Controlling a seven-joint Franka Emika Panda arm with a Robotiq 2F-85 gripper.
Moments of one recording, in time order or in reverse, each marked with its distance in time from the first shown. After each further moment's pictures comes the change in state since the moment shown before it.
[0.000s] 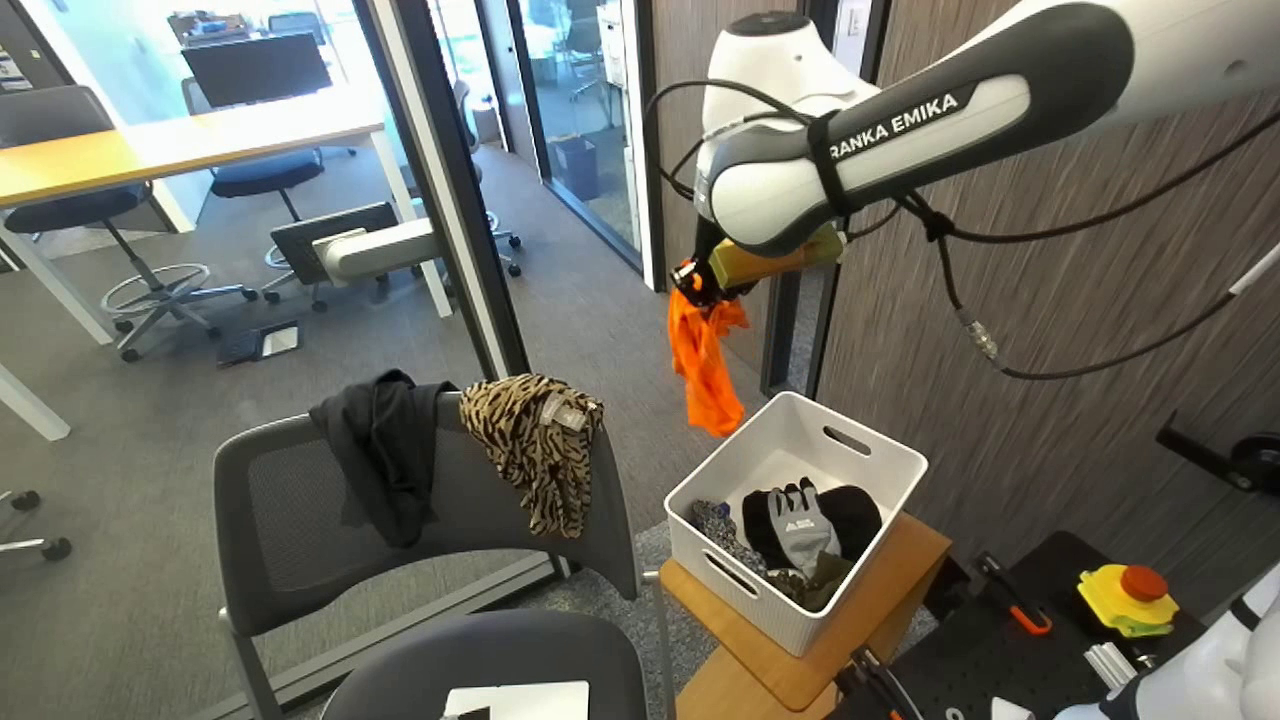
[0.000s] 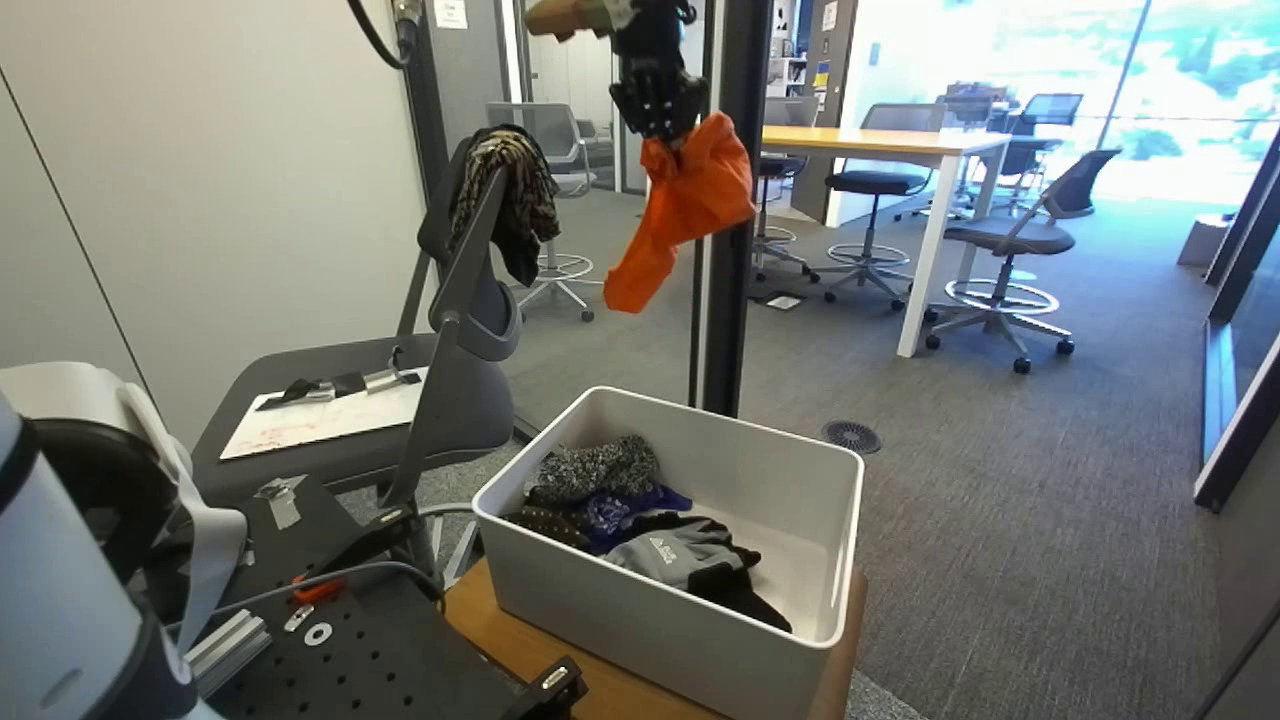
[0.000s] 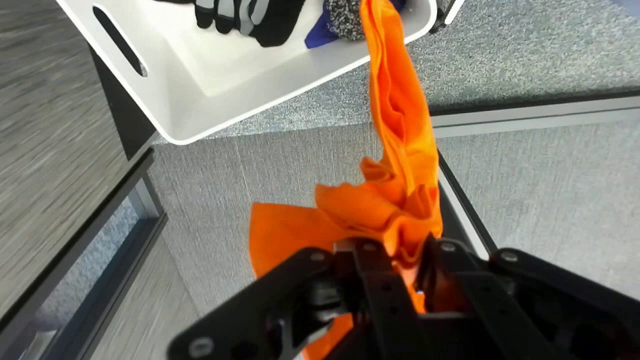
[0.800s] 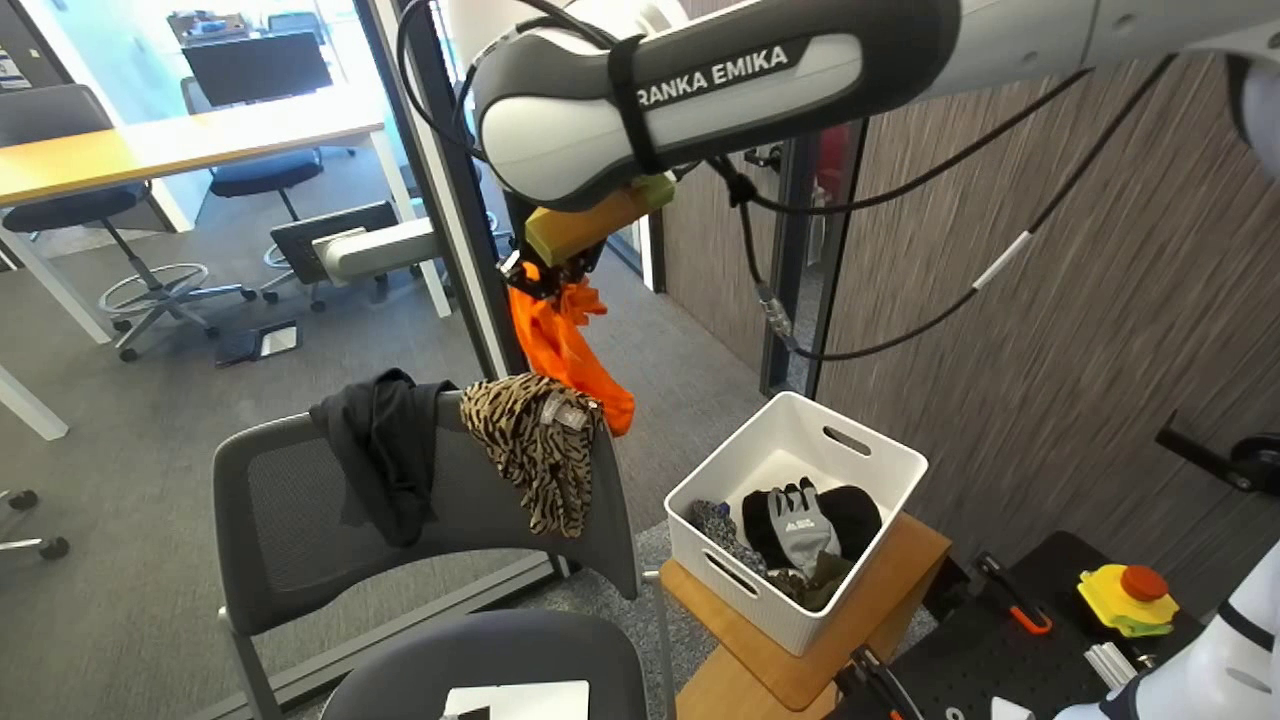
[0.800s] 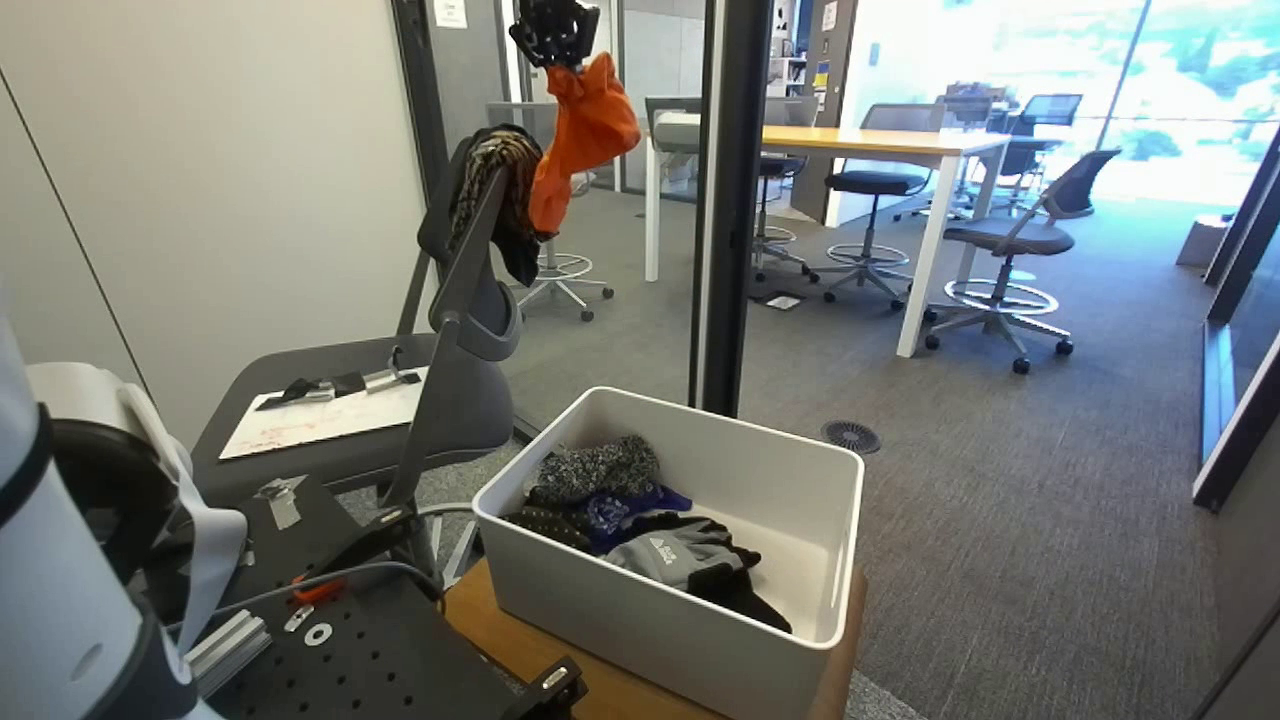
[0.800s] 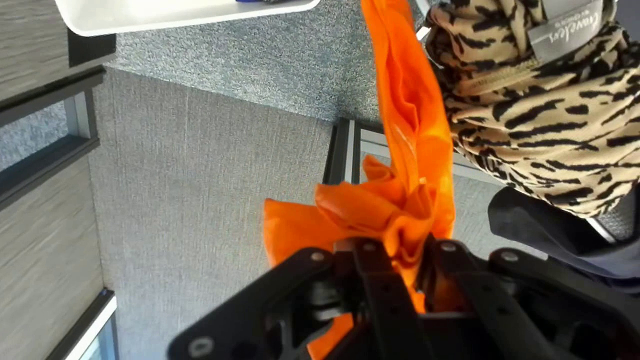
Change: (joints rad) arm 0.193 0.293 0.140 0.567 -0.139 -0.358 -0.011
